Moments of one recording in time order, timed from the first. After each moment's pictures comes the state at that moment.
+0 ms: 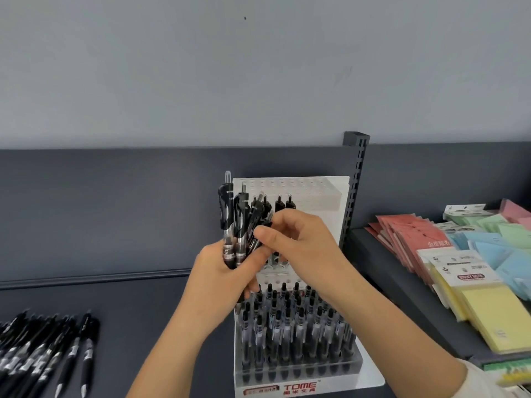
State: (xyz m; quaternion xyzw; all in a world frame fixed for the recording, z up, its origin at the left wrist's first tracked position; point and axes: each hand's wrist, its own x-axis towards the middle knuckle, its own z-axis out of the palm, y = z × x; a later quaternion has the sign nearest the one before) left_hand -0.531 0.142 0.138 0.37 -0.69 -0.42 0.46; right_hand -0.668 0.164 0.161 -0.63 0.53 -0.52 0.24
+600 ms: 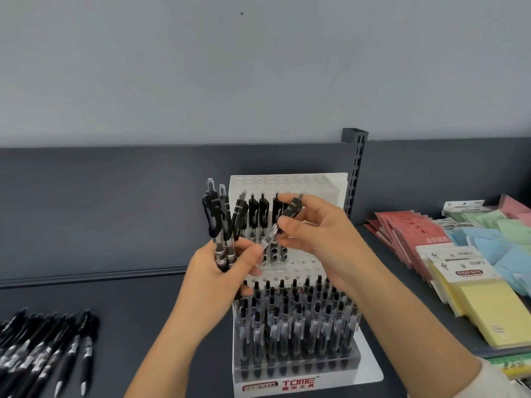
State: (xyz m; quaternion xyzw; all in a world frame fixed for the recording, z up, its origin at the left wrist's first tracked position) left_hand -0.531 0.139 0.127 0.37 -0.63 -0.48 0.48; right_hand -0.689 0.167 0.169 -0.50 0.50 -0.60 0.38
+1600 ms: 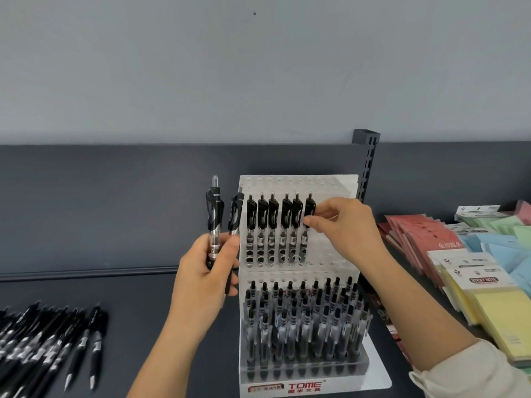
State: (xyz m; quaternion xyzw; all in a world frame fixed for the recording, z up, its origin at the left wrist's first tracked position) left_hand -0.519 0.133 0.117 0.41 -0.58 -0.43 0.55; right_hand -0.732 0.132 0.154 -0.56 0.70 -0.45 0.06
